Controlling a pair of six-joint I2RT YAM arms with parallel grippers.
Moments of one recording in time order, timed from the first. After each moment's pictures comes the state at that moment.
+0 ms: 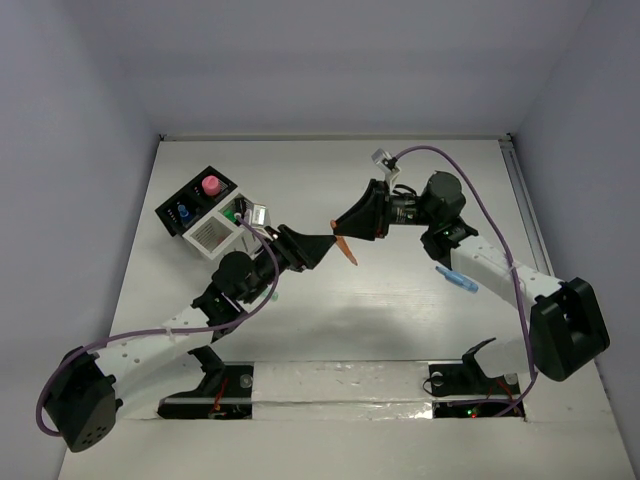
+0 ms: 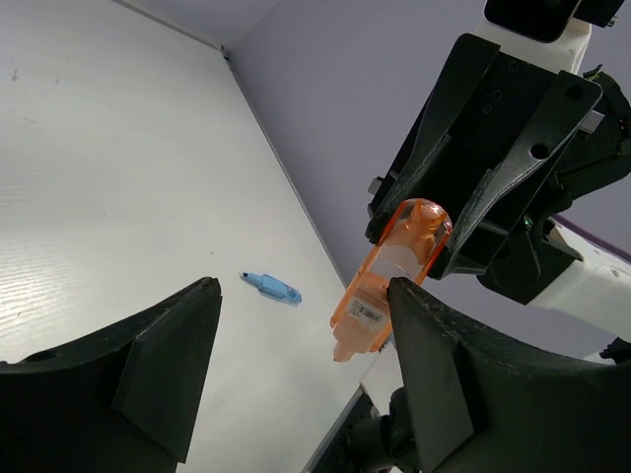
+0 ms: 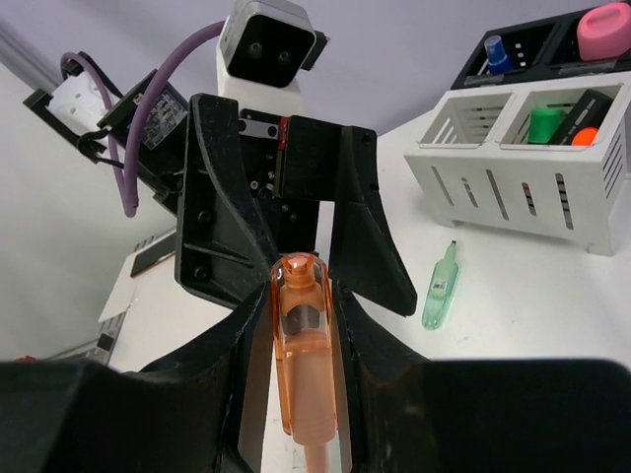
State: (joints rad) left arm -0.80 0.90 0.42 0.58 -0.04 -0.90; right arm 0.51 1.37 0.91 0.63 -1.05 0.68
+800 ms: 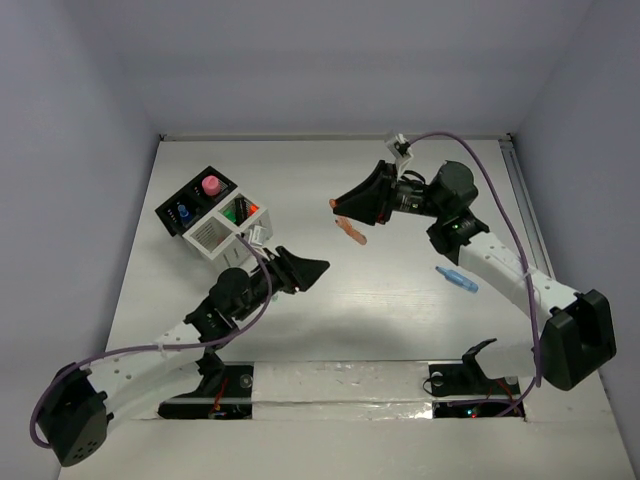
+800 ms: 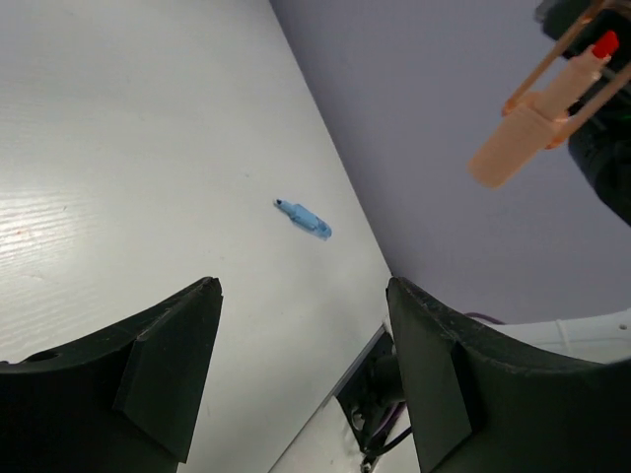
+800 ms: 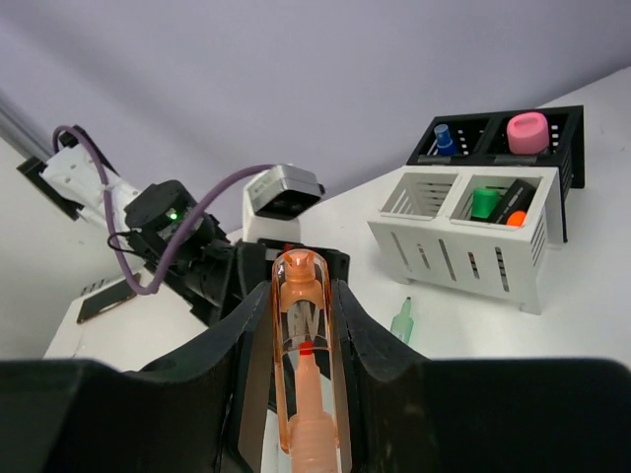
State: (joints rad) left arm -0.81 0.78 0.27 0.47 0.00 -0.93; right arm 0.51 1.32 1.02 0.54 -0.90 0.61
